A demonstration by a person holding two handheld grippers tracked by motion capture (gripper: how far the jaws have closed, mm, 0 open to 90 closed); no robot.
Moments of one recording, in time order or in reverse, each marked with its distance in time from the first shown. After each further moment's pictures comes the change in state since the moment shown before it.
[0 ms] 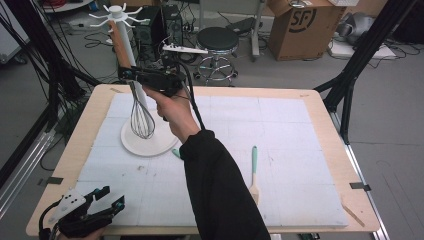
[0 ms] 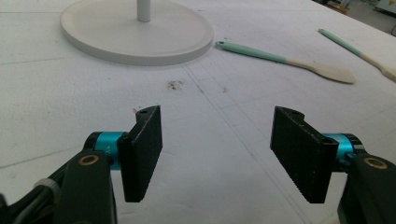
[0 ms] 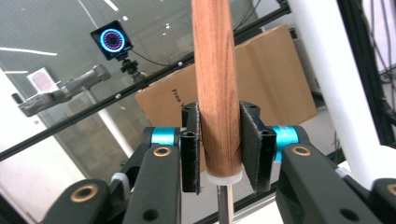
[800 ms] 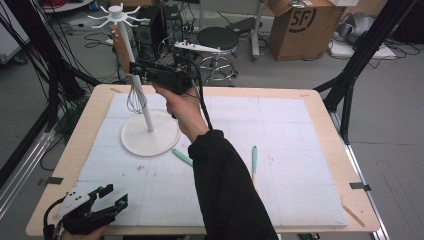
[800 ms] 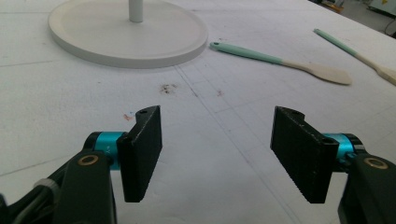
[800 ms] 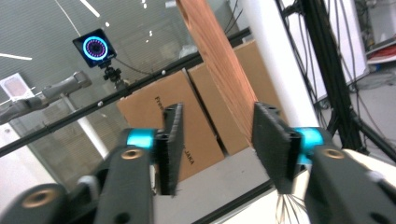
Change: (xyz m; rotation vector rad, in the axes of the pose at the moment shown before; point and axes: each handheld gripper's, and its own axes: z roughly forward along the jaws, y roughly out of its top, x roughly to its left) left arm -0.001 0.003 0.009 0.011 -0.021 0.008; right arm 0.003 0.009 -0.025 -0.043 -0.071 -0.035
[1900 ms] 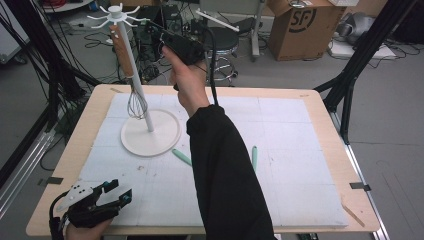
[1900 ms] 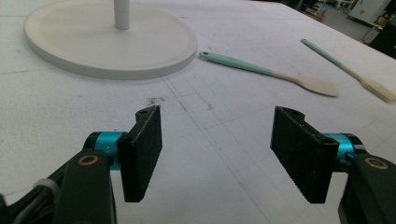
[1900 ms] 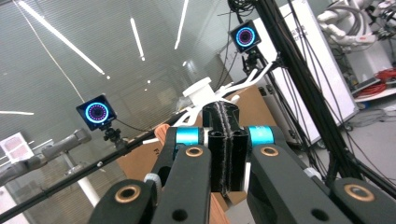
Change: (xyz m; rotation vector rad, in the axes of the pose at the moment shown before) left arm 0.004 0.007 0.011 -0.017 -0.056 -0.025; right arm -0.011 0.055 -0.009 -0.202 -0.019 0.063
